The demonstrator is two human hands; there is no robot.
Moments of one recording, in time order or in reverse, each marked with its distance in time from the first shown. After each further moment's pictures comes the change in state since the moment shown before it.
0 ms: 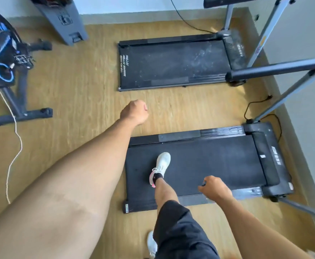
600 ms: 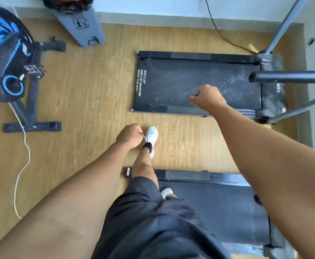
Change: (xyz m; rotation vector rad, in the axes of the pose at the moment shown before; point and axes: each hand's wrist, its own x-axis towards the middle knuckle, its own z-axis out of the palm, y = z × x) left_hand 0.343 -0.019 -0.127 -0.111 -0.212 -0.310; right_hand 0.272 -0.465 -0.521 0.049 0.332 -0.406
